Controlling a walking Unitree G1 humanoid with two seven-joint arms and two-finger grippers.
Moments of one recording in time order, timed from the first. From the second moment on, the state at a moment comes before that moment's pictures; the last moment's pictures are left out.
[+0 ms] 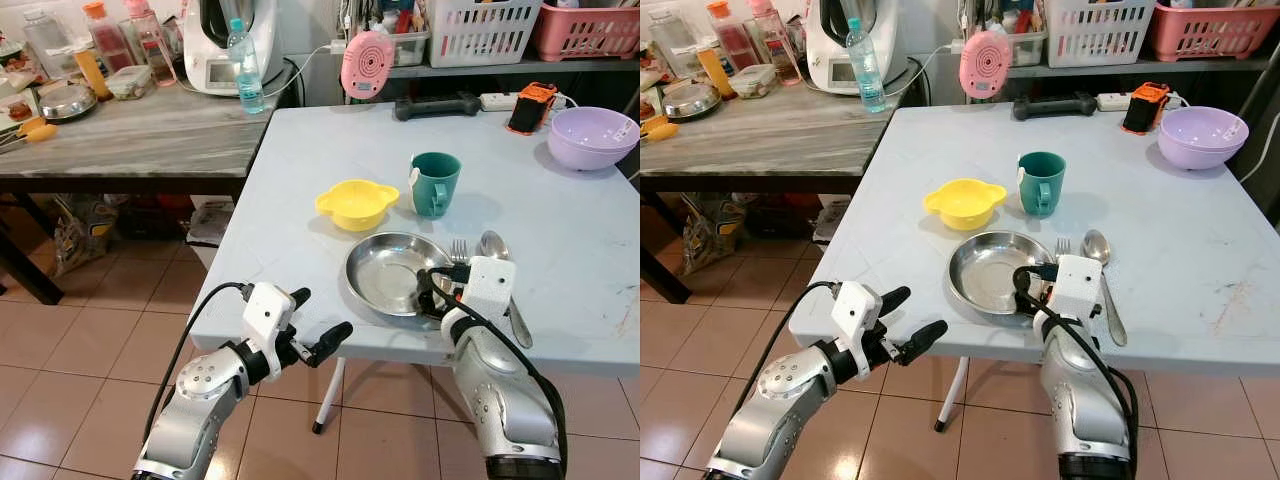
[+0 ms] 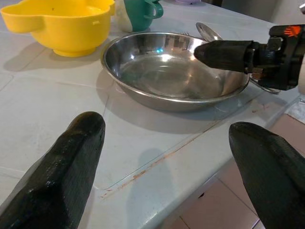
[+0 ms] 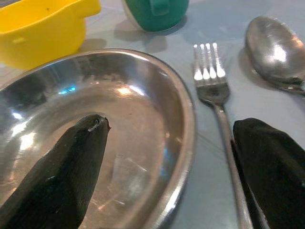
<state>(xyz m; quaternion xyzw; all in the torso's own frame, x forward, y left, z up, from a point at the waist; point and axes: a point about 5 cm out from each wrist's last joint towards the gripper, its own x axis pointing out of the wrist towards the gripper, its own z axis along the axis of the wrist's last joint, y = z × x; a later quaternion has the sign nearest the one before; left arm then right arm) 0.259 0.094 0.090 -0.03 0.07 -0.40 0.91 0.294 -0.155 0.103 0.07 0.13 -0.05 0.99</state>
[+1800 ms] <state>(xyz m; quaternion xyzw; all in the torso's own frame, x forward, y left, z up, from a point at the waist) 0.260 0.091 0.088 -0.03 0.08 -0.41 0.91 0.296 -0.151 0.103 0.11 0.16 -0.05 0.98</state>
